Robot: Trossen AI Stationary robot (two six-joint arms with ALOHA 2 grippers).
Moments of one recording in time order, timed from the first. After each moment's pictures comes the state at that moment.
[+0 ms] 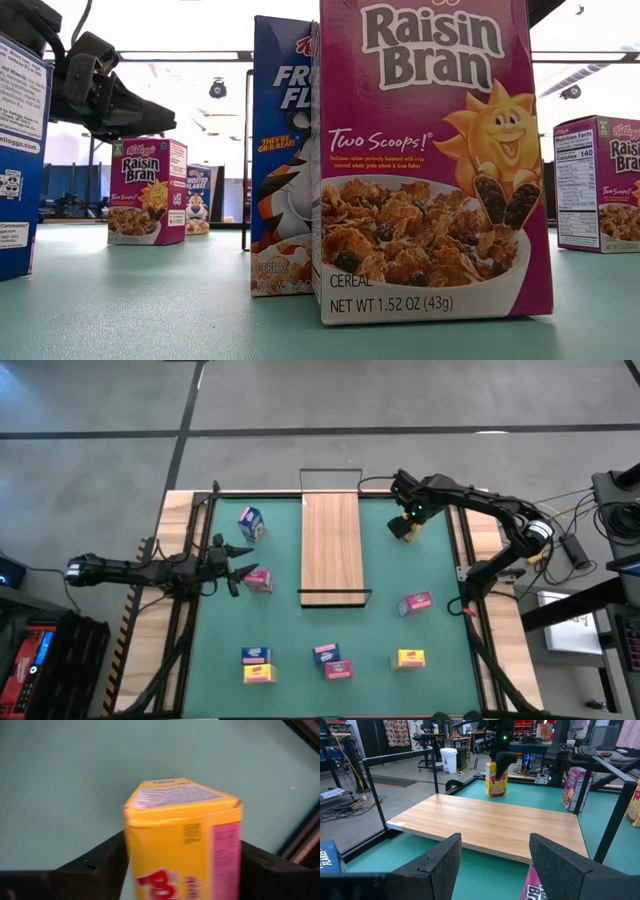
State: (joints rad) left arm -0.05 0.20 0.03 0.07 -0.43 -0.05; right arm -0.77 1.53 1.08 -0.97 0.07 0.21
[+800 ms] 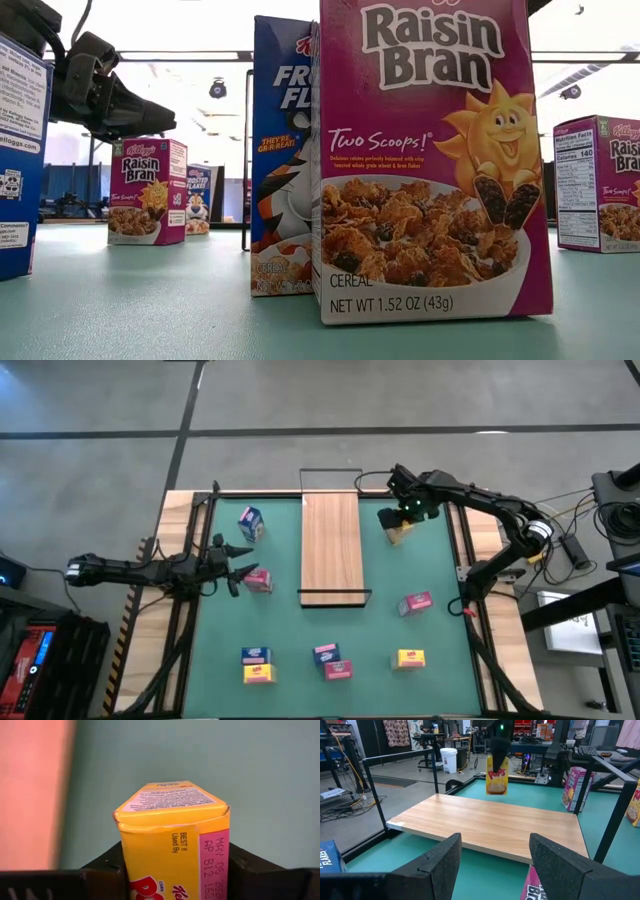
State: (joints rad) left arm -0.05 0.20 0.03 0.07 -0.43 -0.05; right arm -0.73 1.53 1.19 -1.00 -0.07 0.57
